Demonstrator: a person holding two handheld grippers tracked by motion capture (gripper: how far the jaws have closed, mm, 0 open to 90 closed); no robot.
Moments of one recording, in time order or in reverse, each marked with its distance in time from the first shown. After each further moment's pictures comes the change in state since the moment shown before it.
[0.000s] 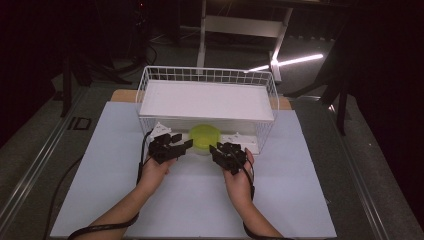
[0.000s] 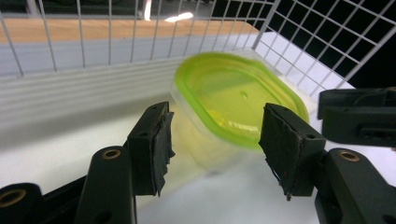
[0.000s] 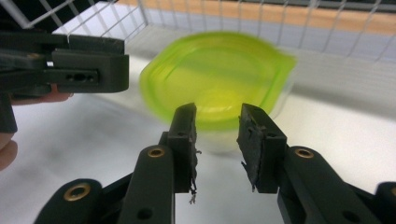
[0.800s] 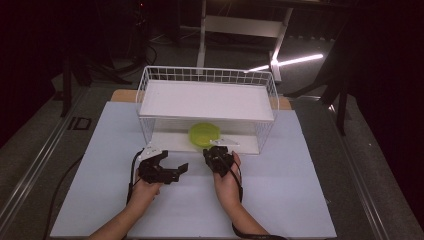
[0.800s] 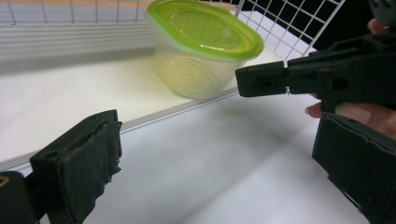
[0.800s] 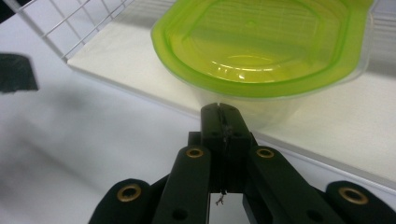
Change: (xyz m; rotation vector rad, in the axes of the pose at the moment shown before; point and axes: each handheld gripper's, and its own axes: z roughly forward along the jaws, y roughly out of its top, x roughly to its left) left arm -0.010 -0.045 -0.039 -0.018 -0.036 0.016; right arm 0.015 -0.013 0.036 0.082 -0.011 0.010
